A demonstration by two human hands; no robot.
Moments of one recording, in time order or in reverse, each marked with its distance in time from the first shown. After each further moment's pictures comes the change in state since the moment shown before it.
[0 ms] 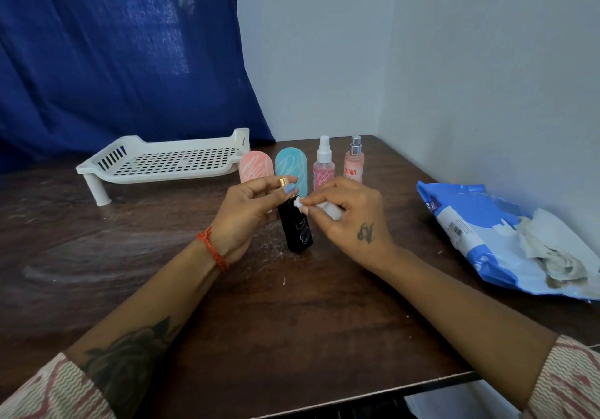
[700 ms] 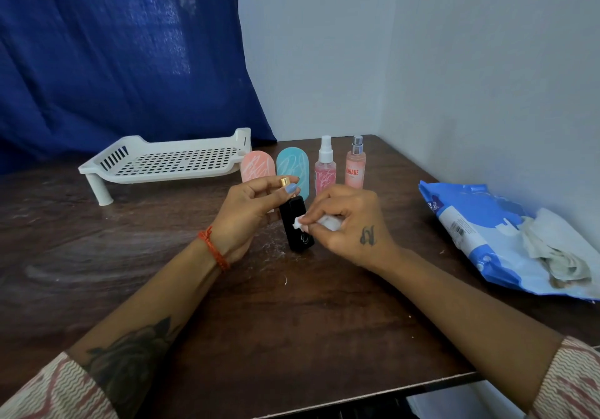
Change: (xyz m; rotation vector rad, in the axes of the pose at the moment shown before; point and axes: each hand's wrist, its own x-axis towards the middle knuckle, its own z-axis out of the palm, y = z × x) left_hand -0.003 0.003 0.003 -0.007 0.012 0.012; right_hand -0.003 -0.003 -0.002 0.070 -0.112 -0.028
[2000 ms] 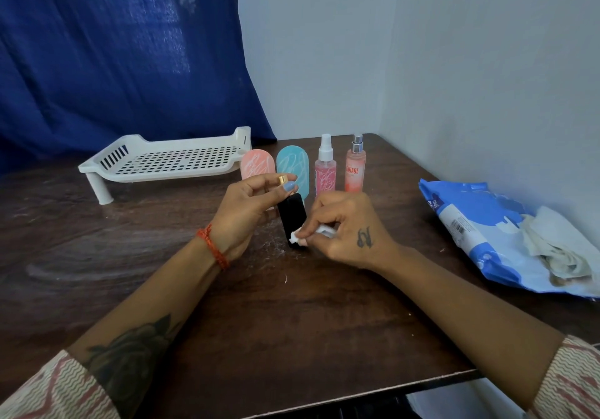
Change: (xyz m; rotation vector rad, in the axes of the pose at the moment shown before) left_hand 0.004 -0.003 -0.004 0.001 0.007 0.008; right_hand 0.000 -0.004 -0.002 0.037 -0.194 0.025
